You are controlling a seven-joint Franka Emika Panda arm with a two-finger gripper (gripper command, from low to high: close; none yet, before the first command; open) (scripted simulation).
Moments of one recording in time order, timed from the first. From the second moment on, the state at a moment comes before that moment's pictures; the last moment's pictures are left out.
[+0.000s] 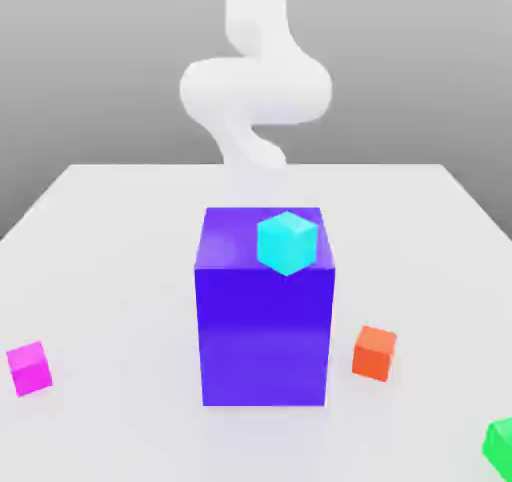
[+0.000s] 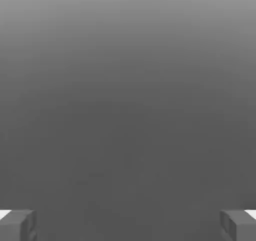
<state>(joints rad) -0.05 -0.71 -0.02 -2.32 -0.02 2.34 0.84</state>
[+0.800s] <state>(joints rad) -0.47 0.17 -0.24 -2.51 0.10 2.72 0.96</state>
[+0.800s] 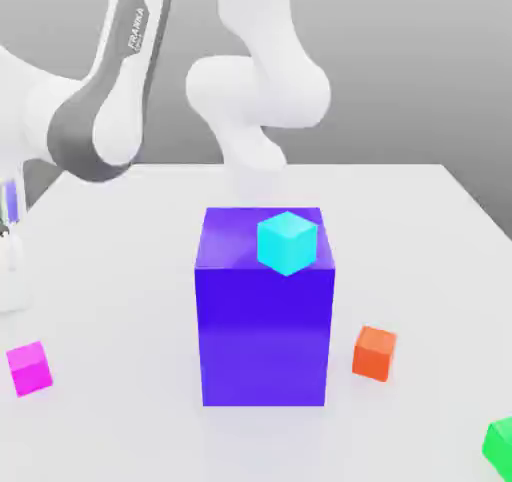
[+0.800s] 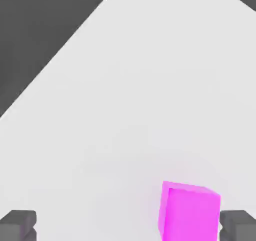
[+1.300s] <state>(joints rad) -0.57 0.39 -0.16 -2.49 0.22 2.87 0.88</state>
